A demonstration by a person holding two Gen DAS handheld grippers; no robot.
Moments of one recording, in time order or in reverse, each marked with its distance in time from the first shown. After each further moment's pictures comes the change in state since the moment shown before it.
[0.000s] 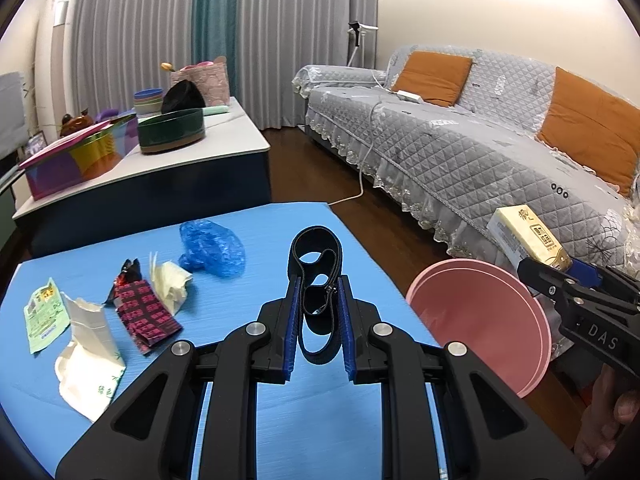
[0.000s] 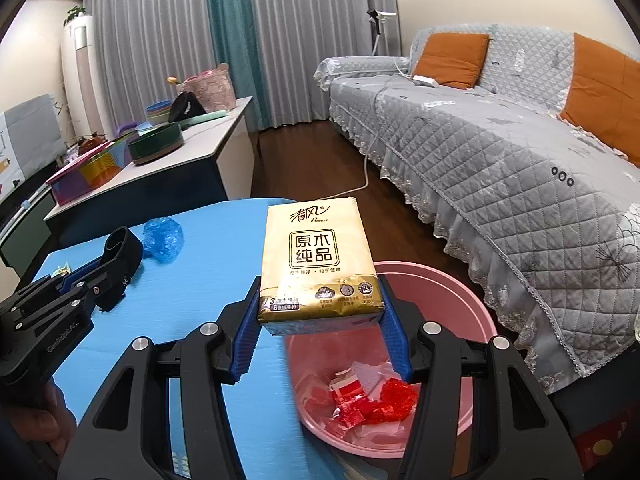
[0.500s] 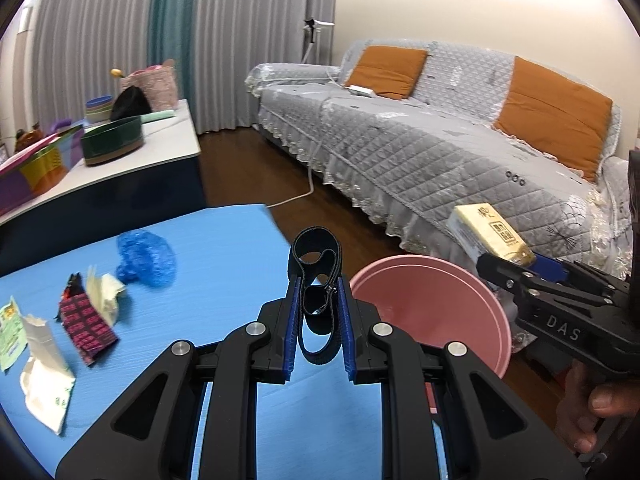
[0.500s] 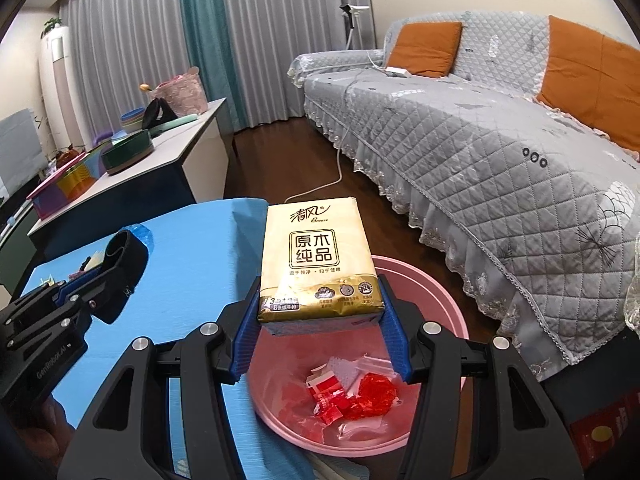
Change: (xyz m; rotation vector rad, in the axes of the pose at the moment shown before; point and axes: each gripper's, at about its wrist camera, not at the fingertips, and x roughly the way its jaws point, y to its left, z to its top) left arm 0.009 -0.047 0.004 0.057 0.010 -0.150; right arm 0.000 -0.039 -0.001 0.060 0.012 -0.056
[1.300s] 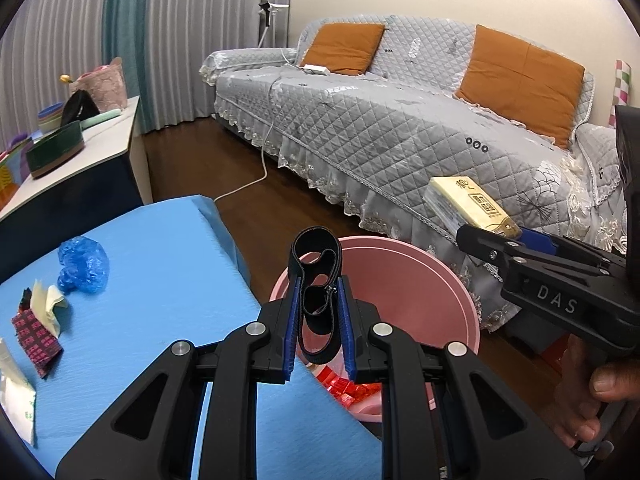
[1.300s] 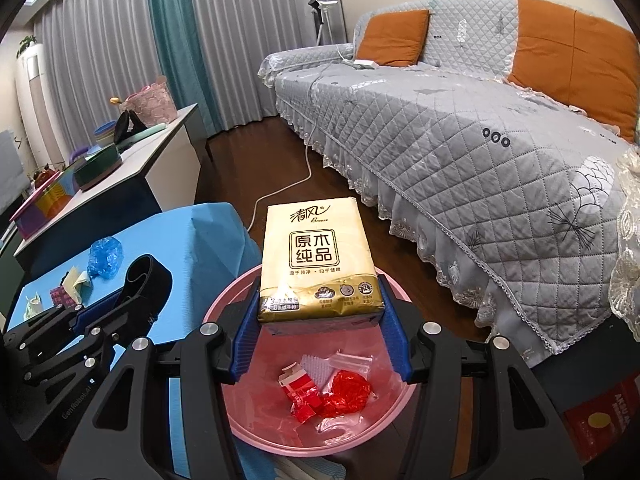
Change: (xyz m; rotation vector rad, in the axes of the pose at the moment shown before) left arm 0.030 -0.053 -0.003 0.079 0.071 -0.105; right arm 0.001 -0.050 0.000 0.066 0.014 -0.050
